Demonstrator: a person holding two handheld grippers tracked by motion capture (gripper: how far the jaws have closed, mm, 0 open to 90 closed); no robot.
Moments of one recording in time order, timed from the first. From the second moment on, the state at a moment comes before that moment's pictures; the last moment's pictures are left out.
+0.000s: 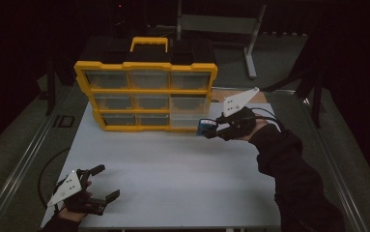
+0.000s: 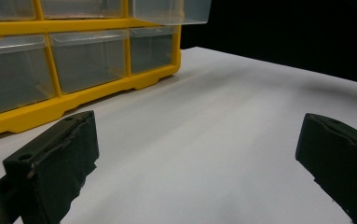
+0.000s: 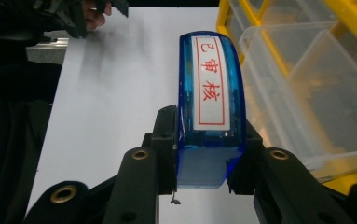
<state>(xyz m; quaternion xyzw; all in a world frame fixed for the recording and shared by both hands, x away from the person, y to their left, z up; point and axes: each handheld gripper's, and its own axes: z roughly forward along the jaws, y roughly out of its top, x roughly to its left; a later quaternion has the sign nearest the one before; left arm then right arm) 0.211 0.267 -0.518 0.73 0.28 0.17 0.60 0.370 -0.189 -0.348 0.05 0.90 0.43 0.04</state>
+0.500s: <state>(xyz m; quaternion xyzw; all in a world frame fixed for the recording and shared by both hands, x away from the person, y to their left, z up) 0.210 0.268 -0.516 0.73 0.29 0.18 0.60 0.387 -0.181 -0.317 0.05 0.90 0.44 0.06</state>
